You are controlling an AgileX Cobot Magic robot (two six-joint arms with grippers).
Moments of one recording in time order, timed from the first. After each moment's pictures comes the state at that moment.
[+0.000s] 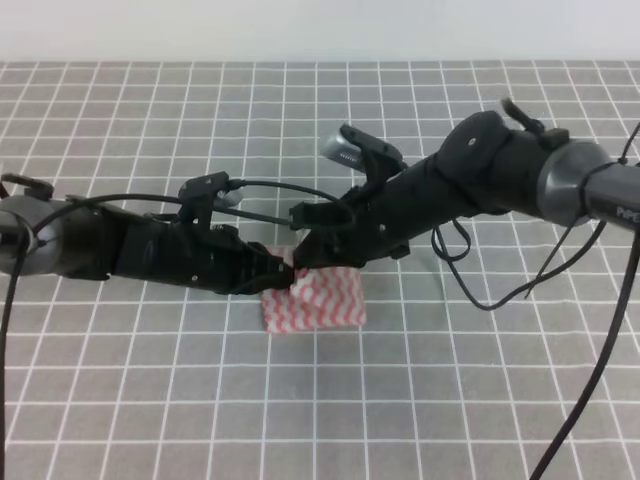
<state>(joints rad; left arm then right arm) -0.24 2.06 -1.17 -1.40 0.70 1.27 0.49 2.09 -1.55 0.92 0.72 -0.30</state>
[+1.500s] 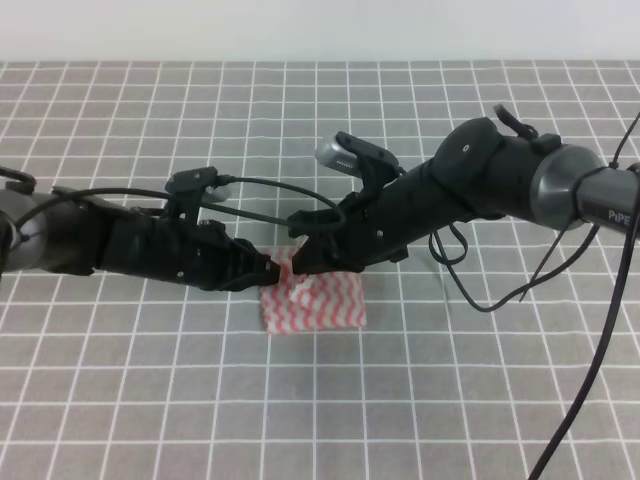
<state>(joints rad) -0.20 2.02 -1.17 -1.32 0.69 1.23 0.51 2.11 -1.56 0.92 0.73 -0.32</state>
